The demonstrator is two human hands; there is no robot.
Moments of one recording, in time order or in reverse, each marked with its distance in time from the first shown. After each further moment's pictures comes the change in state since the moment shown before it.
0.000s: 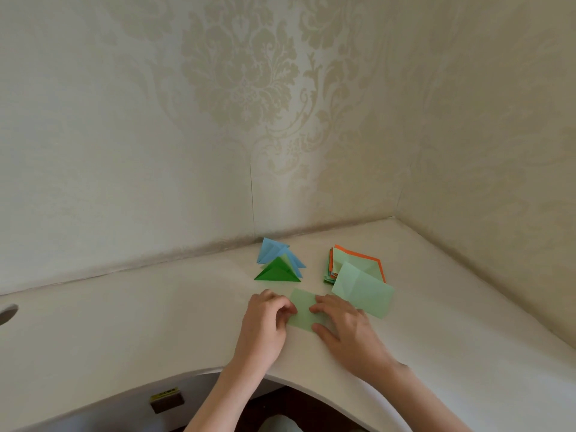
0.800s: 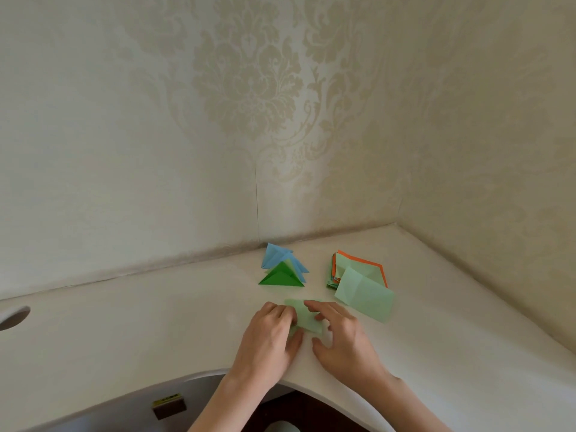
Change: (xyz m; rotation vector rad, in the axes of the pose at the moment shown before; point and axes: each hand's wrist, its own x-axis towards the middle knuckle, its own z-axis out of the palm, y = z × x) left_hand -0.016 0.003 -0.011 0.234 -0.017 0.295; right_hand -0.006 -0.024 0.006 0.228 0.112 -0.028
